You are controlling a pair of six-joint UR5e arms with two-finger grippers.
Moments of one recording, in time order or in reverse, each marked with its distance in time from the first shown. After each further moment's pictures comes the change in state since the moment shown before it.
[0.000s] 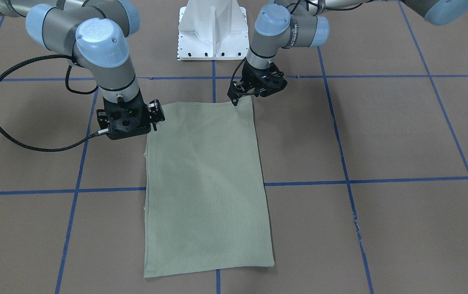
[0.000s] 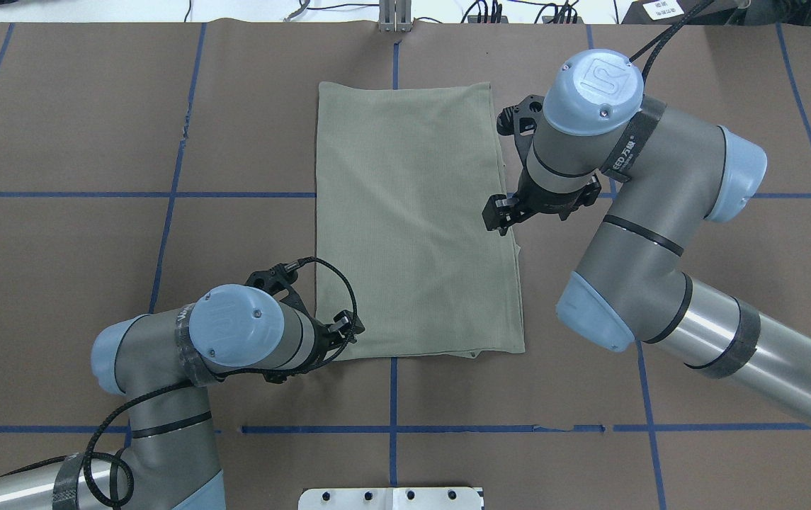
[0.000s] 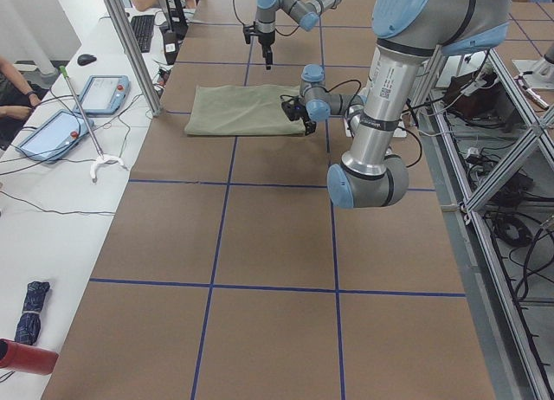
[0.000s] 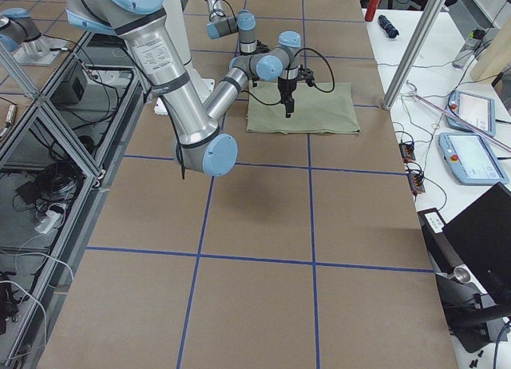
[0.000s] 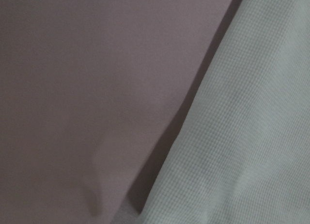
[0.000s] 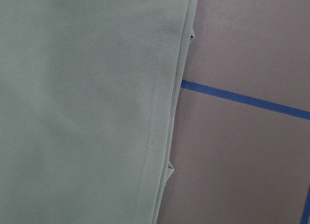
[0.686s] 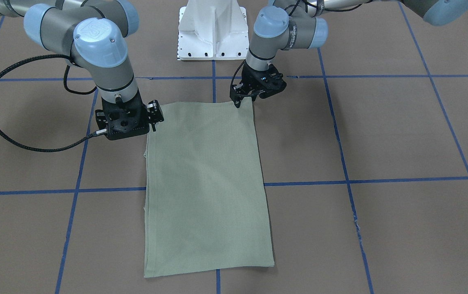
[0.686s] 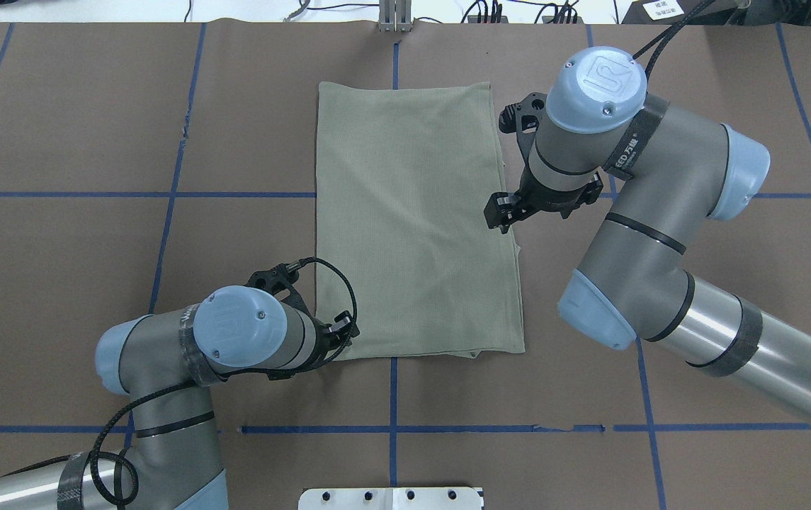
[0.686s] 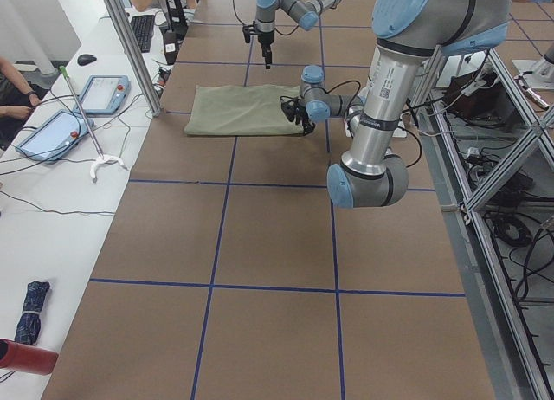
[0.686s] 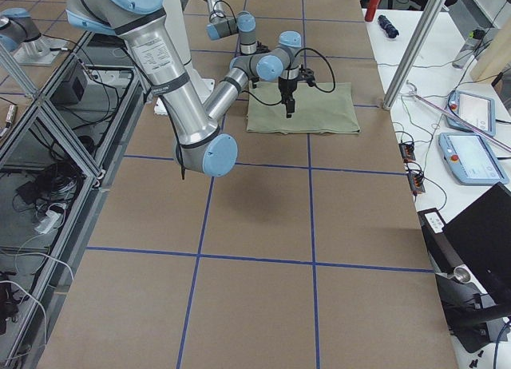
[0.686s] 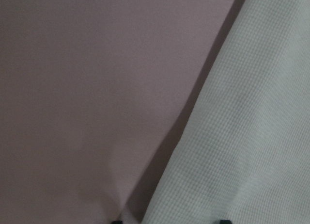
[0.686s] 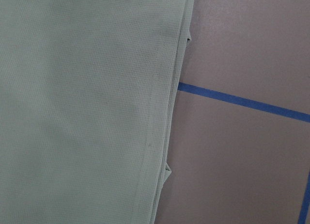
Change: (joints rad) left arm 0.001 -0.006 0.015 -0.002 0.009 0.002; right arm 0.004 -0.001 0.001 0.001 0.000 0.000
